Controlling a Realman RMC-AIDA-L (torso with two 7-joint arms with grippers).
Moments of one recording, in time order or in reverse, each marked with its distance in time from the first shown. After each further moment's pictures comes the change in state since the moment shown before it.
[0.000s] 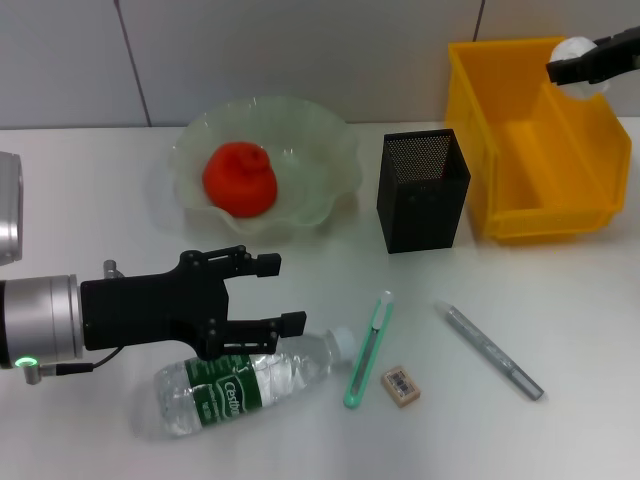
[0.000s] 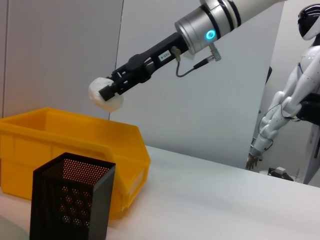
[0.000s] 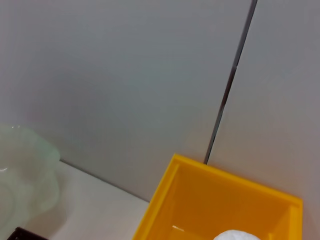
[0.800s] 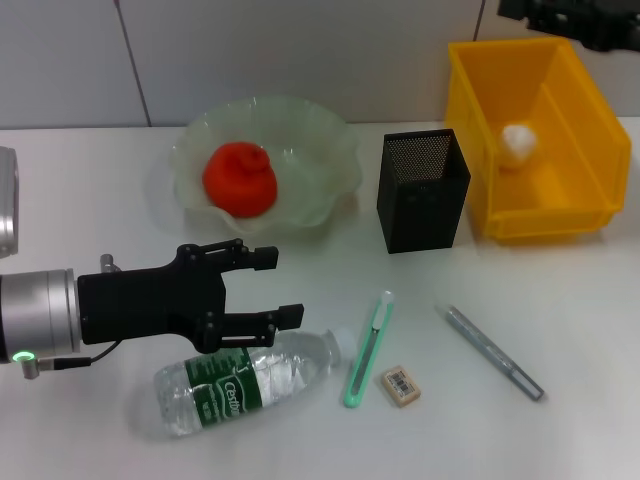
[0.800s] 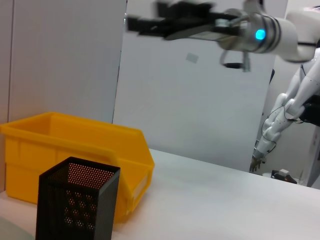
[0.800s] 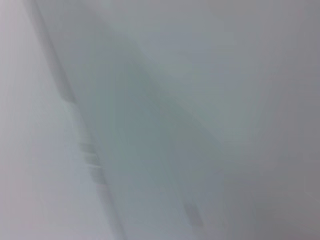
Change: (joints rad) left arm -0.007 0.004 -0.011 -0.002 -0.001 0.000 0.000; right arm -0.221 -0.109 0.035 0.331 1.167 -0.356 -0.594
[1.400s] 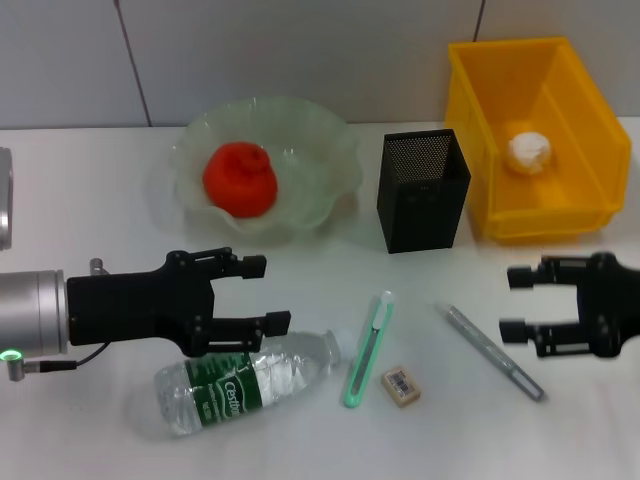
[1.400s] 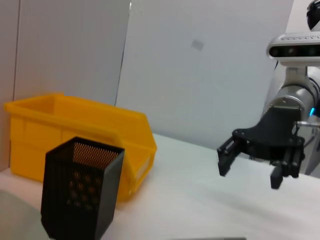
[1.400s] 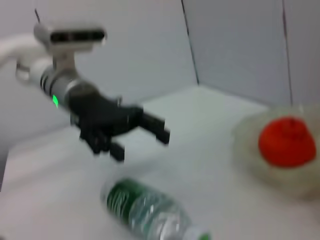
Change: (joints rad) left arm -0.003 0.022 0.002 0.003 0.037 -0.002 -0.053; right arm -0.094 -0.001 0.003 0.165 -0.447 -0.187 -0.350
